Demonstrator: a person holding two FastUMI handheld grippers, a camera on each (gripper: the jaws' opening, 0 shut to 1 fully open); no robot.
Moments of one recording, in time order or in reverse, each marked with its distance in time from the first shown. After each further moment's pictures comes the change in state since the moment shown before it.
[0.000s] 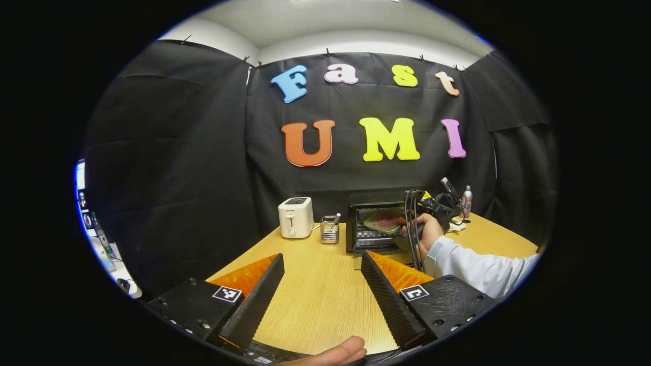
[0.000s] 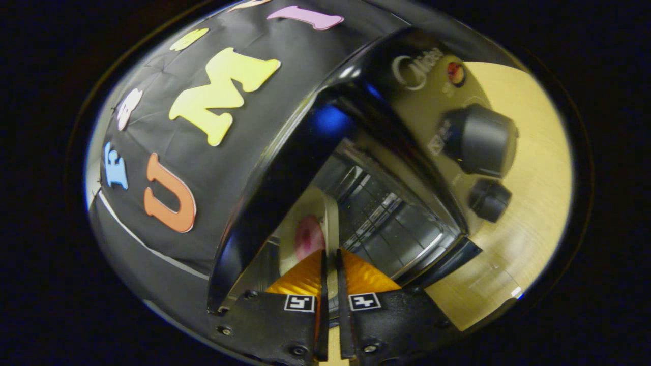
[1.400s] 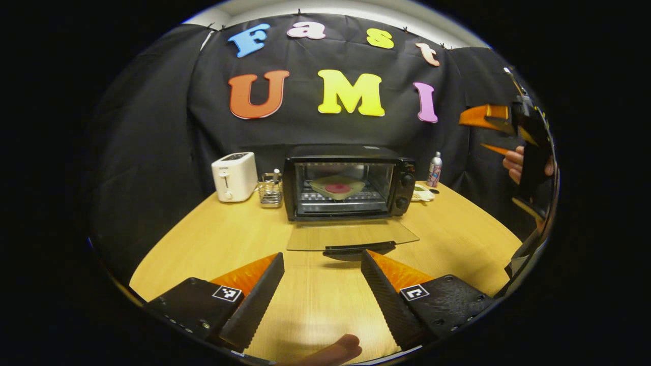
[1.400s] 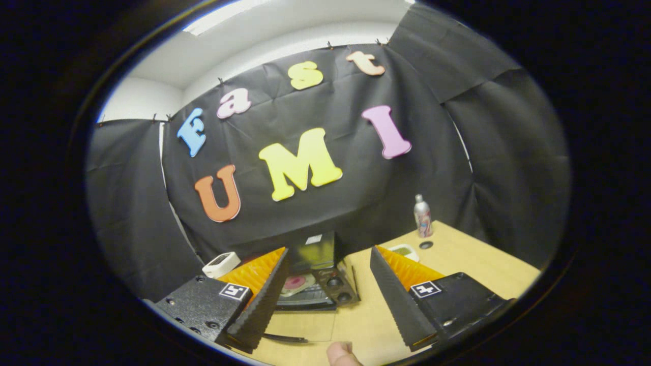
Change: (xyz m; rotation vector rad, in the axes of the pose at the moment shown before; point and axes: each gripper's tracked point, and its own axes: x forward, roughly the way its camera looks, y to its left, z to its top) left arm 0.093 -0.130 -0.073 -0.020 0.303 -0.272; right arm -0.322 0.000 0.168 -0.620 -0.426 0.101
